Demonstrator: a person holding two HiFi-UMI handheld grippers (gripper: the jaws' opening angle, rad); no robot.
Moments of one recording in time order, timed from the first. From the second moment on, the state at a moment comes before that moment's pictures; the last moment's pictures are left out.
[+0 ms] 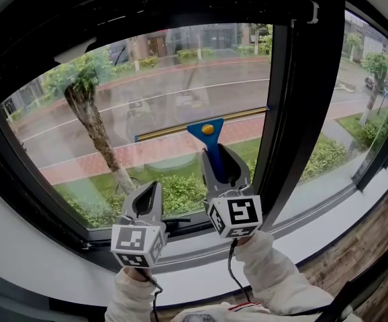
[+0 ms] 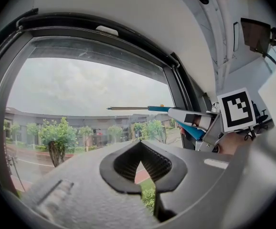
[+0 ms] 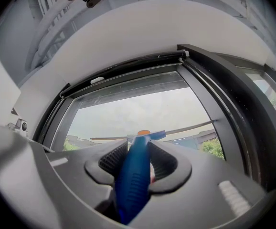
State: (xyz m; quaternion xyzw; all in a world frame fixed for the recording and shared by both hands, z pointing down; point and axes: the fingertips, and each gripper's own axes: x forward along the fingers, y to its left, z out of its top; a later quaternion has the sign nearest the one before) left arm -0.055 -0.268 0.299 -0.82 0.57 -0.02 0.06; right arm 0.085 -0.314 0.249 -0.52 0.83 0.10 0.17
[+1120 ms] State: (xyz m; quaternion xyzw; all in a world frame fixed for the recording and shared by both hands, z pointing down) left arm -0.055 -0.258 0.347 -0.81 0.58 -0.03 0.03; right arm 0.085 -0.310 0.344 -0.53 0.83 0.07 0.13
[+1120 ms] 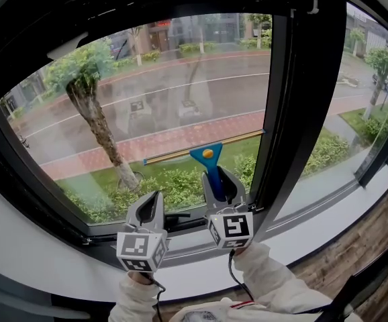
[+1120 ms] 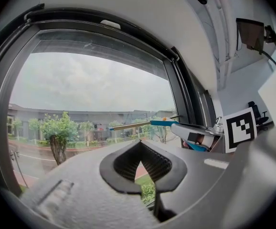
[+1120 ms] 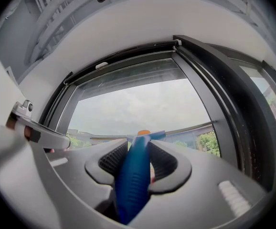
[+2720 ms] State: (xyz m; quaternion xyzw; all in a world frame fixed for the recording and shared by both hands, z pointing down) left arm -0.046 -0.253 0.453 -0.81 0.57 -0.09 -0.02; right arm 0.083 -0.303 0.468 -0.54 0.84 0.02 0.04
